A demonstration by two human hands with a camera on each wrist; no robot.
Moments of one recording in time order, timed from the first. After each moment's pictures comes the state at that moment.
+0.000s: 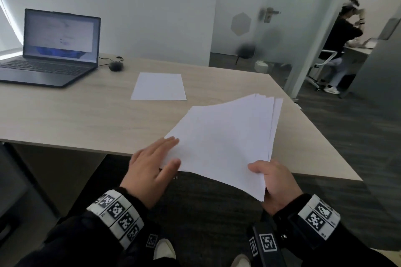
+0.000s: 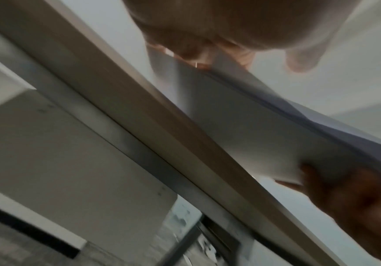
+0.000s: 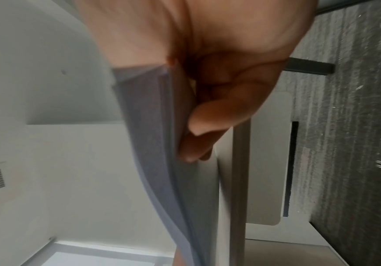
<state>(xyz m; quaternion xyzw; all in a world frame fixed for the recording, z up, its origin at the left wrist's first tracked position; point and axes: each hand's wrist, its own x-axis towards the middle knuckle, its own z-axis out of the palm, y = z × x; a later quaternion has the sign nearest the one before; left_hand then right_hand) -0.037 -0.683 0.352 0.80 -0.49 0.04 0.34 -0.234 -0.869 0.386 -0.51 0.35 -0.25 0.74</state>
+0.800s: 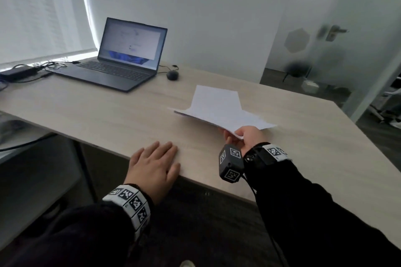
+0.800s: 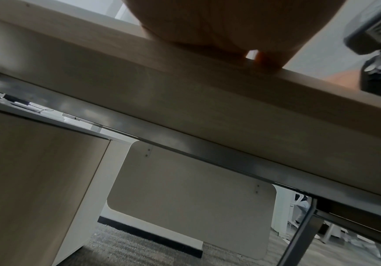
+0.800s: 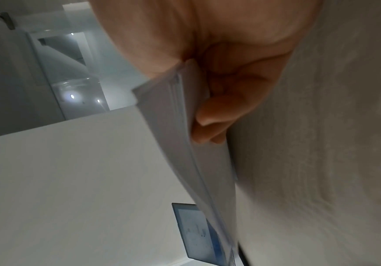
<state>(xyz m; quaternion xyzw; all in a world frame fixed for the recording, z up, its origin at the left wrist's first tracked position) 0.089 -0.630 0.330 0.93 -0.32 0.09 0.13 0.030 -0.856 0.418 -0.36 0.33 -0.17 0.86</state>
